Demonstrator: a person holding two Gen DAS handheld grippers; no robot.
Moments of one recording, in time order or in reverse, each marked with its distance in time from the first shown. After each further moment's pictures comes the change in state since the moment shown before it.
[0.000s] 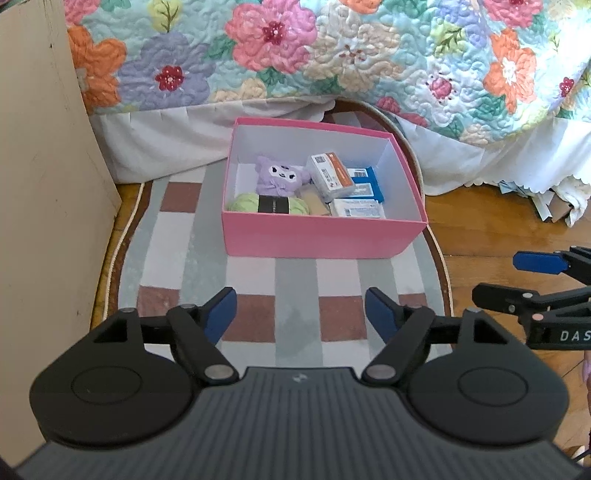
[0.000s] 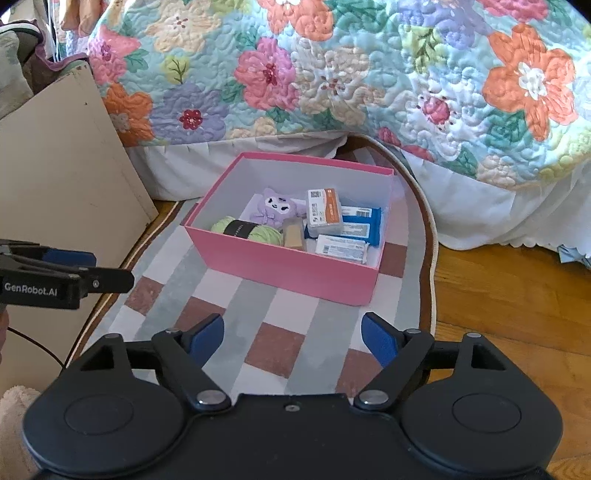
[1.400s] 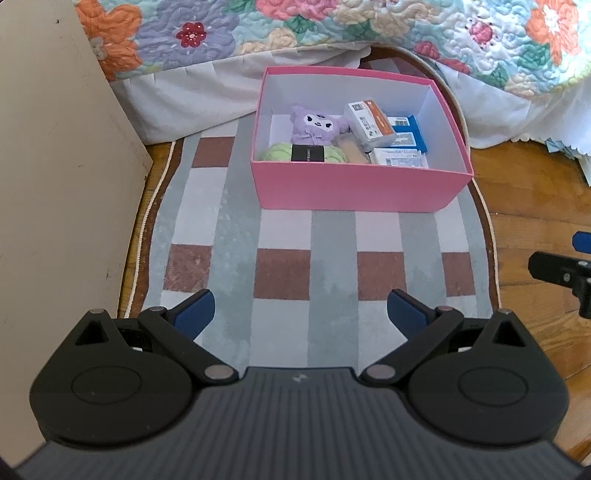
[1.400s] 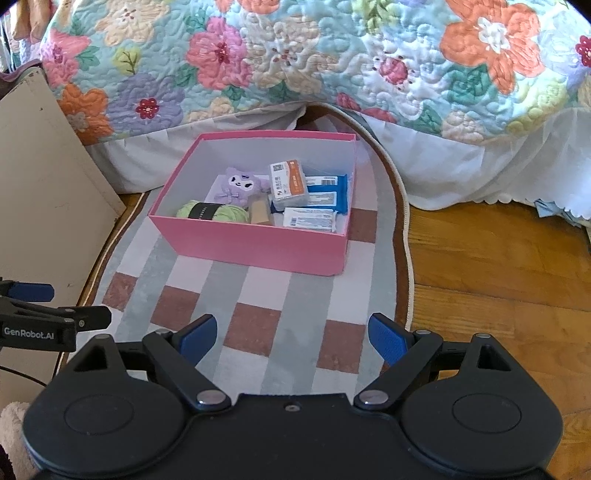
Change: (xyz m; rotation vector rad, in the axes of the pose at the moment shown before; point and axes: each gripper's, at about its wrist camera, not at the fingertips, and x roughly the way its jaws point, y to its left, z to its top) left arm 0.023 -0.011 -0.005 0.033 0.167 0.155; right arm 0.008 -0.020 -0.004 0.107 0.082 -0.064
